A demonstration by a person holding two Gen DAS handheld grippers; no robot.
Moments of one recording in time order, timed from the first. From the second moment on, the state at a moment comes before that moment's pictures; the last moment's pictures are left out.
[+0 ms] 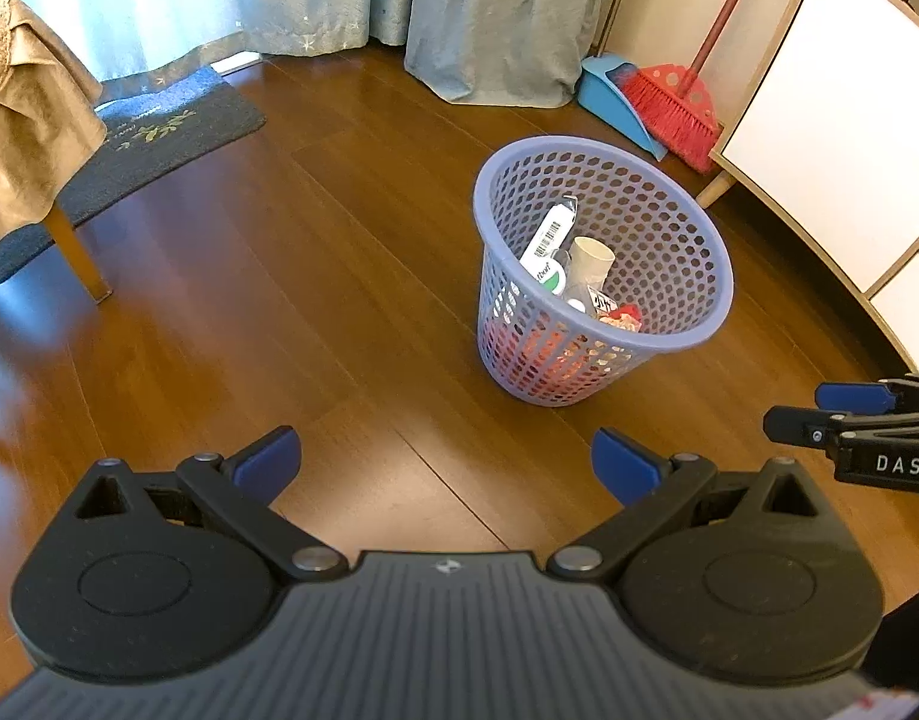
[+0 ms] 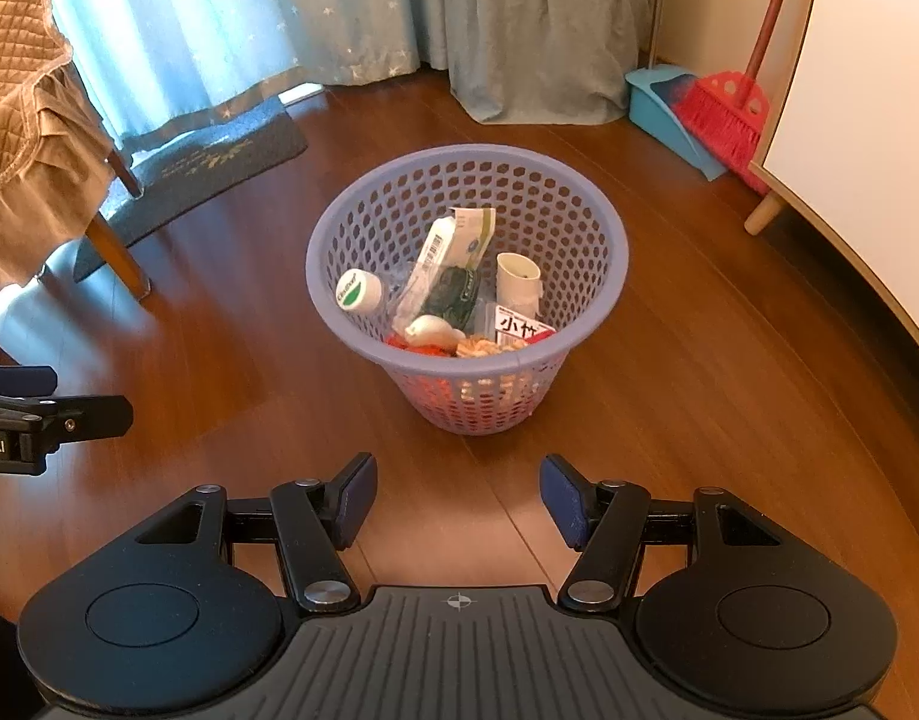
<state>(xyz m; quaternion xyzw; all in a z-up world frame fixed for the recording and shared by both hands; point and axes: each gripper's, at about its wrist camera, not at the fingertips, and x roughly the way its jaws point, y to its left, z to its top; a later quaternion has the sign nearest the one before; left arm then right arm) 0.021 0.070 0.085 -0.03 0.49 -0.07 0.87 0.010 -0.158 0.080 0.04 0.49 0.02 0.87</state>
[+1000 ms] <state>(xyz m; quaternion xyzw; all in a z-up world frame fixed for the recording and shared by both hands) 0.014 0.051 0.073 -0.01 0.49 -0.08 0.87 0.009 -0.156 0.077 0.04 0.50 0.03 0.86</state>
